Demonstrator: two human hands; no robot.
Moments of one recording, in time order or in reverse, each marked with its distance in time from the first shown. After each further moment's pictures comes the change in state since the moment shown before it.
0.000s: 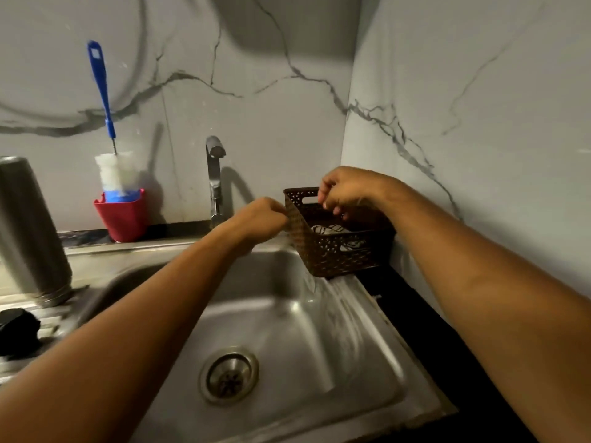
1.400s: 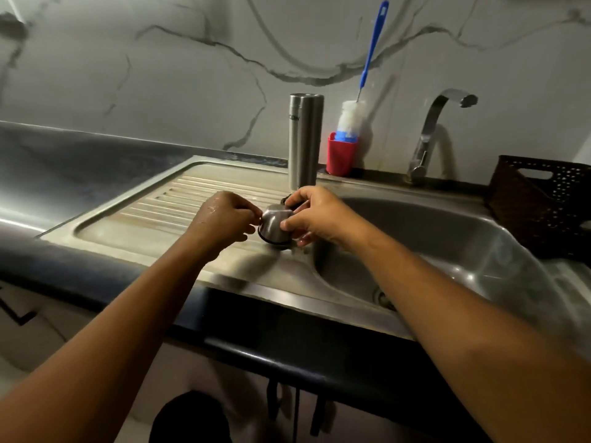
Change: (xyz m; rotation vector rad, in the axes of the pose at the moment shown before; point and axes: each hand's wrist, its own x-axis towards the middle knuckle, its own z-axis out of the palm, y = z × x) left_hand -0.296 -0.196 -0.175 -0.054 0.671 -0.386; right_hand -0.124 -0.253 0.292 0.520 -0.422 -0.418
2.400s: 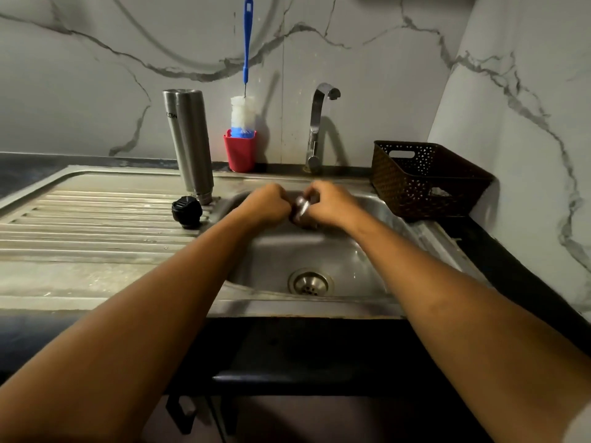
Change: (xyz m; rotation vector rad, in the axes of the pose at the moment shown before) left_hand 0.031 0.103 0.194 0.308 -0.340 0.382; right_hand -0.059 0.085 -0.147 -0.476 0.465 0.103
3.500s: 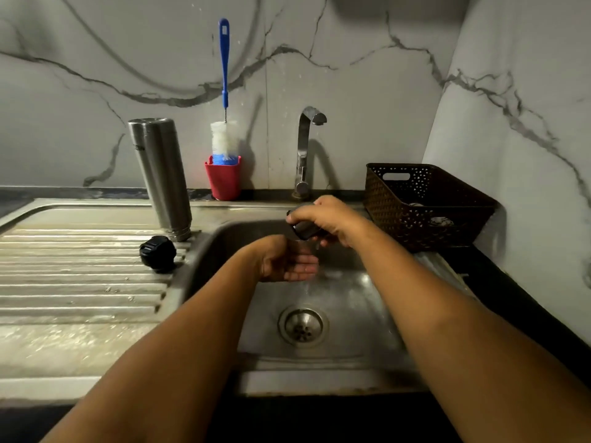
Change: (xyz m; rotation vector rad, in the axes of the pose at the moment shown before) left_hand 0.073 -0.023 0.067 -0.950 -0.497 -0.585; right_hand 0.051 0.015 -0.026 0.362 -0.170 0.246
